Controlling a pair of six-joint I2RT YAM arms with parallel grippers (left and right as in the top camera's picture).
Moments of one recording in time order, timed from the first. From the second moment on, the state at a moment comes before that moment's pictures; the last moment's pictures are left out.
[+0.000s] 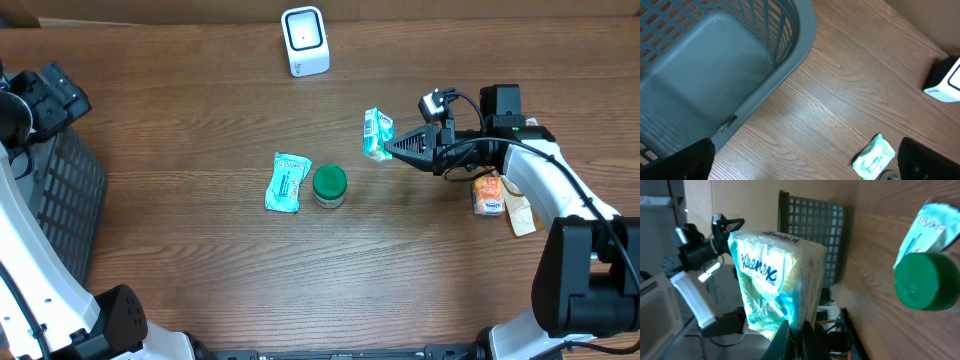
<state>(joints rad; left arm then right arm) 0.40 1.72 2.36 -1.69 -0.01 -0.31 -0.01 1.76 1.13 -0.54 -1.54 0.31</state>
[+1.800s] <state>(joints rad) 0.40 1.72 2.36 -1.69 0.00 -0.31 0.54 2.17 2.27 -0.71 0.31 0.11</state>
